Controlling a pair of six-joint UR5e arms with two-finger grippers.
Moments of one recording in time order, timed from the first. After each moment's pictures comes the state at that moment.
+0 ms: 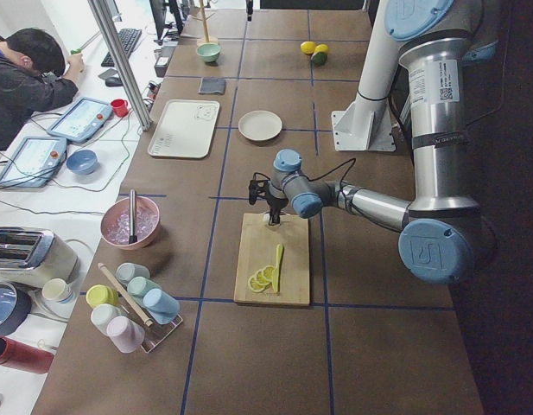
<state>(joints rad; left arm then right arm) -0.69 -1.41 -1.86 -2.19 -1.90 -1.11 1.30 -1.48 1.87 -1.57 2.27 0.33</state>
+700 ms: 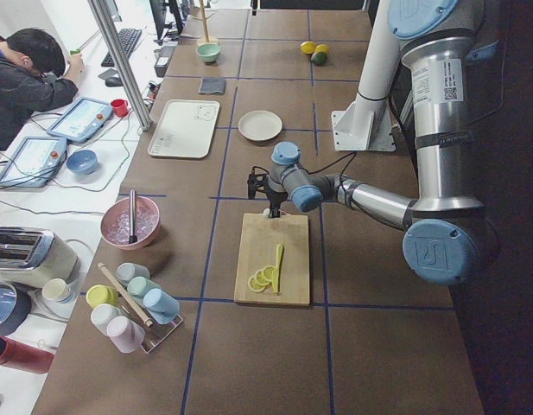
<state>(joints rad) -0.74 -1.43 -1.94 -2.09 -1.96 -1.10 1.37 -1.56 1.87 -1.56 2.27 0.20</state>
